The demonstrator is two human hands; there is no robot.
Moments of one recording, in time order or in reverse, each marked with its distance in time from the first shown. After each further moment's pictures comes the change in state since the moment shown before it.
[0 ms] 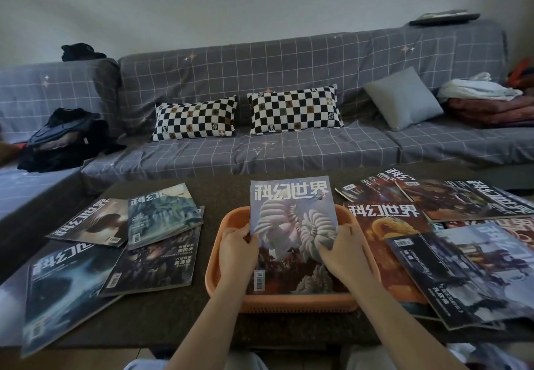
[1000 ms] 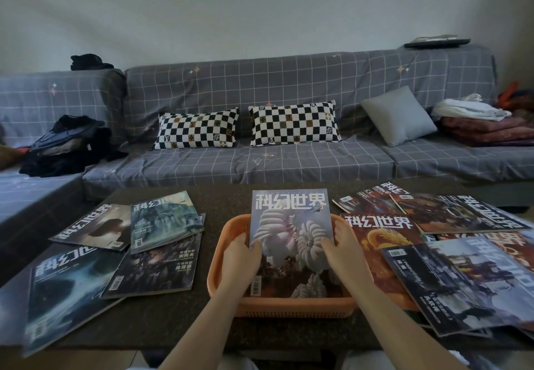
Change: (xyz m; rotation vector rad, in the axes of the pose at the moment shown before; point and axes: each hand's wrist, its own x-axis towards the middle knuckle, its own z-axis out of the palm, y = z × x) left_hand -0.014 0.008 -0.006 -0.108 -0.116 -0.051; right_hand -0.005 -0.008 -0.018 0.377 0.026 -0.012
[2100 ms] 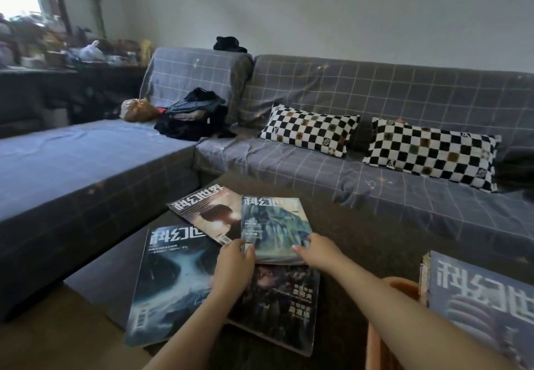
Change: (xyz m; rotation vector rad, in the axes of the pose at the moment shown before) left_hand 0.131 -0.161 -0.184 0.075 0.357 -0.189; right_hand 0.090 -0.144 0.322 -0.661 -0.726 -0.153
